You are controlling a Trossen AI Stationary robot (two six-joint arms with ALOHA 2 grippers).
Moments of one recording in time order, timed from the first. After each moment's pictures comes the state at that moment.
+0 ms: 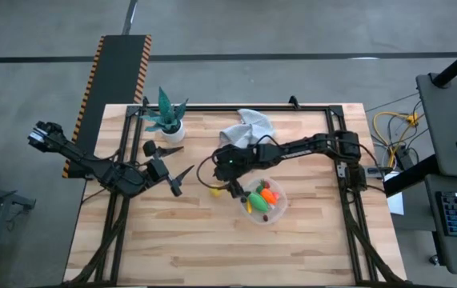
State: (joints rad) left arm -0.47 0.90 0.63 0.12 -1.07 0.14; right arm -0.07 2.01 1.36 -0.15 -0.26 -0.35
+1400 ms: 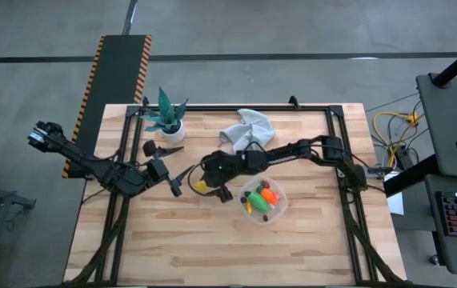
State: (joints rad) left arm -0.47 0.90 0.63 0.12 -1.07 0.14; right arm -0.04 2.19 1.50 -0.03 -0.26 -0.43
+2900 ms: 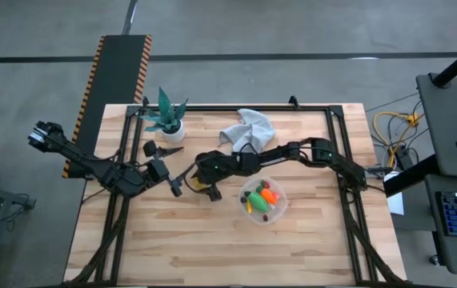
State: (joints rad) left arm -0.47 0.91 0.63 0.12 -1.07 0.14; right arm -0.05 2.32 1.56 0.18 -0.26 -0.32
